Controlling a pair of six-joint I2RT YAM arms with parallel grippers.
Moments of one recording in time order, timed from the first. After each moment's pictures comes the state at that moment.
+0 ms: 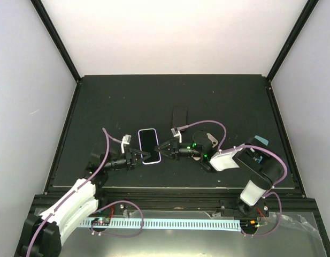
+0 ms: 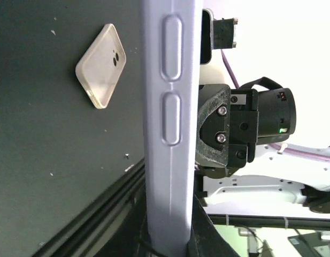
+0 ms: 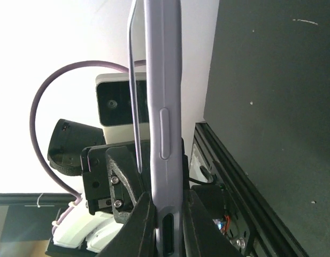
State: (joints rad) left arm -0.34 0.71 0.16 0.26 0.89 -1.20; right arm 0.80 1.67 0.53 1.05 -0.70 1.44
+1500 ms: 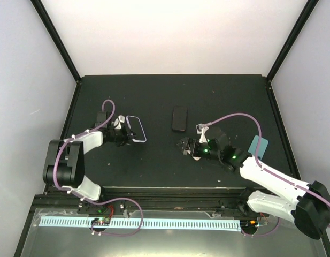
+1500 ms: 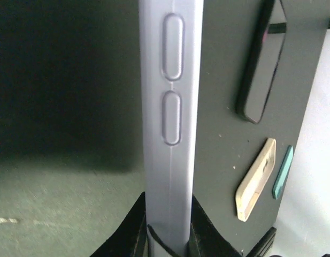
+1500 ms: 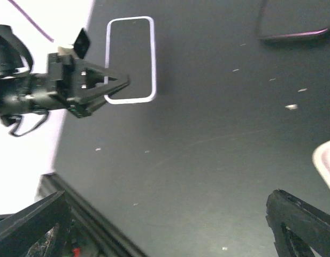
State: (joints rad) left arm -0.06 1.51 0.69 -0.16 0.70 -0.67; right arm 0.76 1.04 0.59 -0.10 -0.23 0.85
